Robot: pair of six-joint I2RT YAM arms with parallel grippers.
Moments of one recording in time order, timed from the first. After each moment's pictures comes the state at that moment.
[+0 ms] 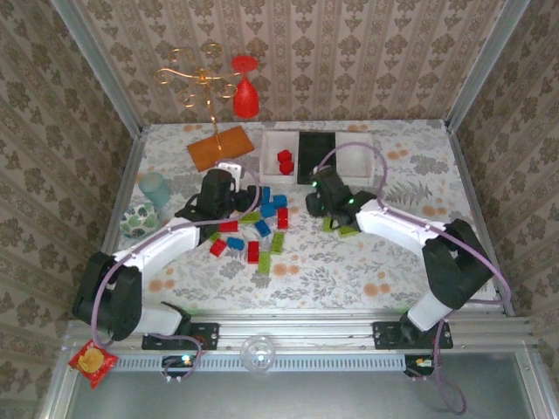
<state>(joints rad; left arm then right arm) -0.52 1.35 0.80 0.02 -0.03 -0.25 0.57 1.60 1.08 -0.29 0.20 0.37</state>
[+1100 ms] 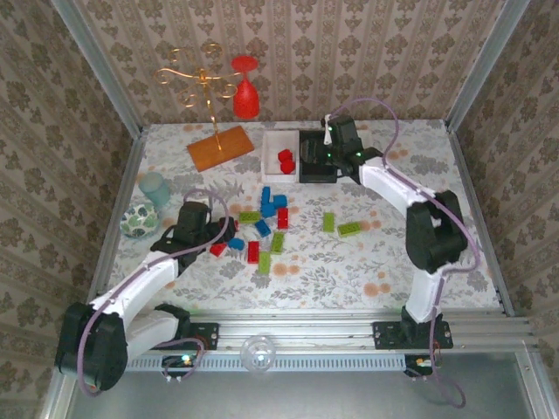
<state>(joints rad) -0.38 1.05 0.51 -0.24 -0.06 -0.41 0.38 1.84 1.46 -0.22 -0.04 0.34</state>
